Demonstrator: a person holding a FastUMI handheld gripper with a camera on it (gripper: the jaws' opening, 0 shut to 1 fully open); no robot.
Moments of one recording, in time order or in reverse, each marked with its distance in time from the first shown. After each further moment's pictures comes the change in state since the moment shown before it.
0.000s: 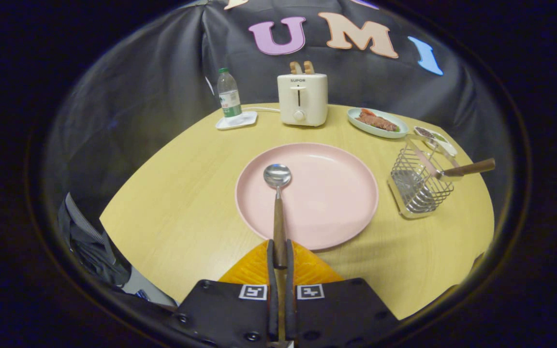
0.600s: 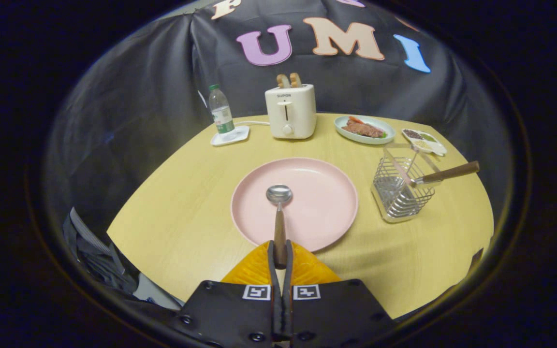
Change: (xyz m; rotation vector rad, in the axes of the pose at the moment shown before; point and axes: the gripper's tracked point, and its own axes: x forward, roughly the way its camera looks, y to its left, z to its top) arm -0.032 -0.020 0.029 0.085 -0.060 -0.013
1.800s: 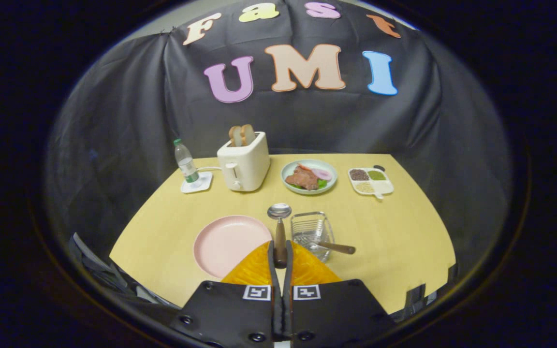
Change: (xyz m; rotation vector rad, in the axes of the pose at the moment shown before) arm -0.095 -0.133 0.133 0.012 -0.102 -0.145
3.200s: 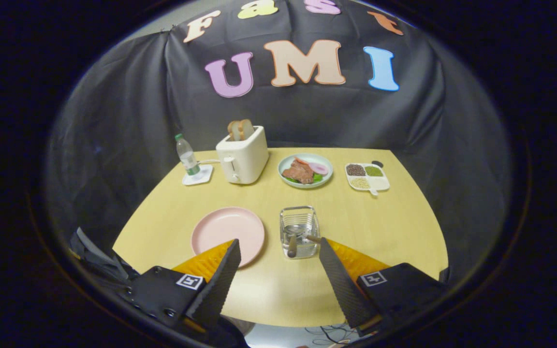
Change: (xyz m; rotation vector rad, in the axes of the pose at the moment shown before) arm -0.021 -0.002 0.001 -0.007 0.022 0.071
